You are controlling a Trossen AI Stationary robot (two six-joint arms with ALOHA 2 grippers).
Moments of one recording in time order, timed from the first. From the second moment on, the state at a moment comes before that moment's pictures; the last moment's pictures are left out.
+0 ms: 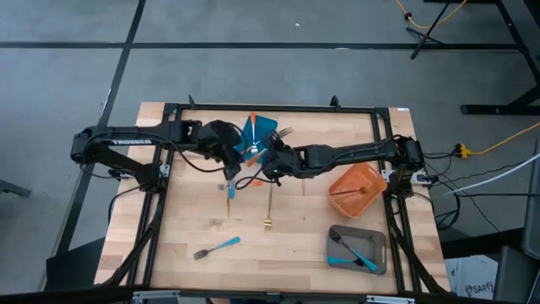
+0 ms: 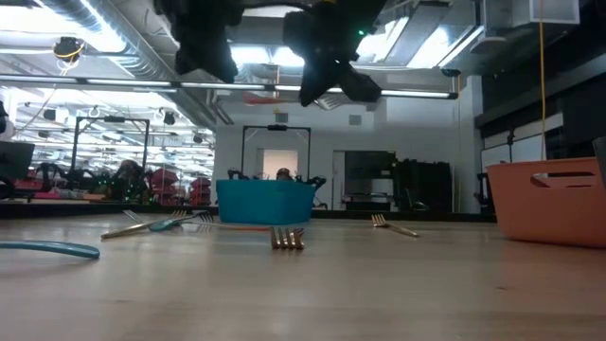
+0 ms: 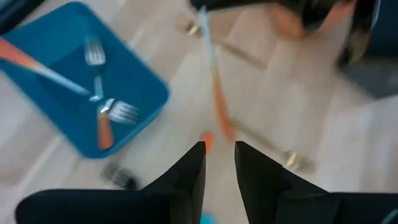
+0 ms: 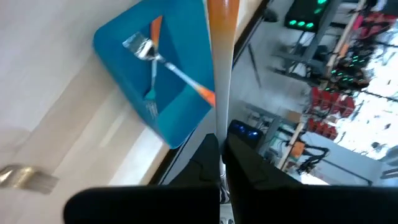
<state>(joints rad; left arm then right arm) 0.14 1.26 1.13 -0.71 -0.03 -0.41 0.05 1.88 1.60 -0.62 0.72 -1.04</state>
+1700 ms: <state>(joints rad) 0.18 1.26 1.11 -0.52 -0.06 -0.49 0.05 1.88 1.60 -0.36 0.63 -1.22</state>
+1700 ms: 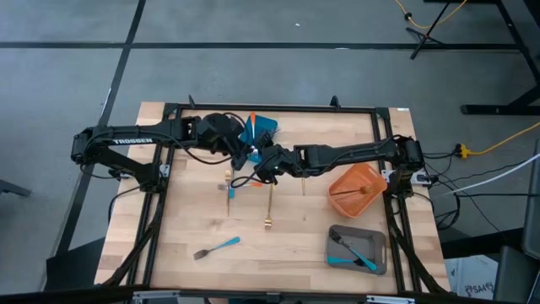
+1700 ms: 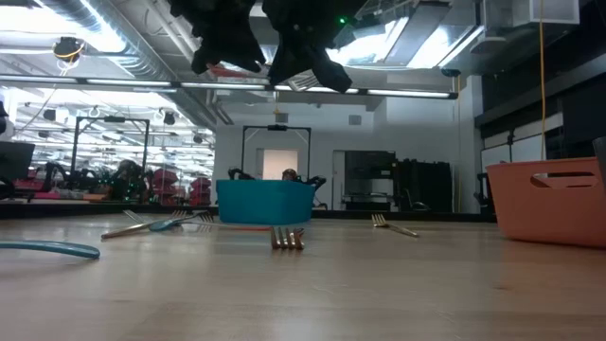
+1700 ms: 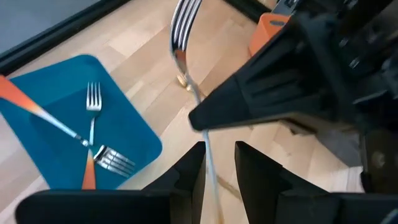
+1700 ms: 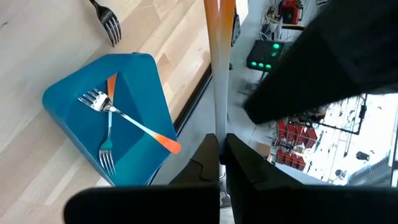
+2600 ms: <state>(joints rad) 0.18 1.26 1.11 -0.58 -0.06 -0.50 0.05 1.88 1.60 -0.34 0.64 -1.24</state>
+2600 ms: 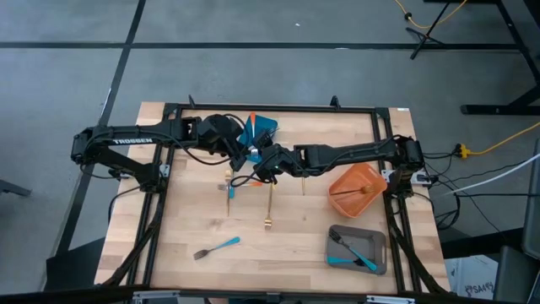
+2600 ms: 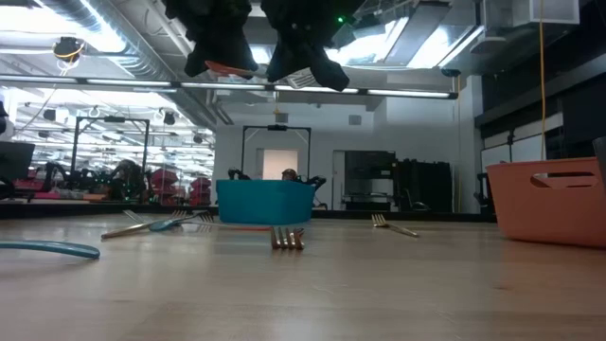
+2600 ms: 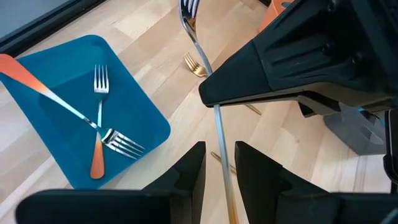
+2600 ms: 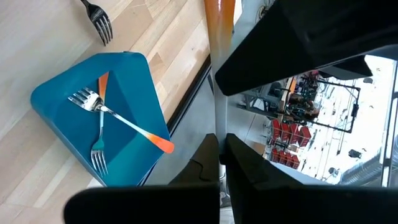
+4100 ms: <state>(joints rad) 0.18 1.26 1.11 -0.64 -0.02 -0.55 0.05 1.88 1.60 -0.34 0.64 -1.24</state>
